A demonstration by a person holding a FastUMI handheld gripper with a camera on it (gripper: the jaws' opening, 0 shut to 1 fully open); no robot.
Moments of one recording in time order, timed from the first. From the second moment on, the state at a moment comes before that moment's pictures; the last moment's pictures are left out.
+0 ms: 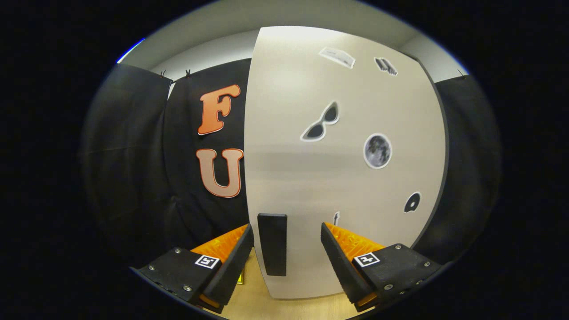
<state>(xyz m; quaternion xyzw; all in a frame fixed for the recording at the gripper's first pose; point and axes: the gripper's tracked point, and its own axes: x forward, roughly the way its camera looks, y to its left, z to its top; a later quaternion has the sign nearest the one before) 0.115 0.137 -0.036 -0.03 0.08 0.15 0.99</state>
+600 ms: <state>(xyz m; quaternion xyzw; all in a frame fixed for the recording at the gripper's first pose) 0.033 -0.041 0.069 -0.06 0.02 0.06 1.00</state>
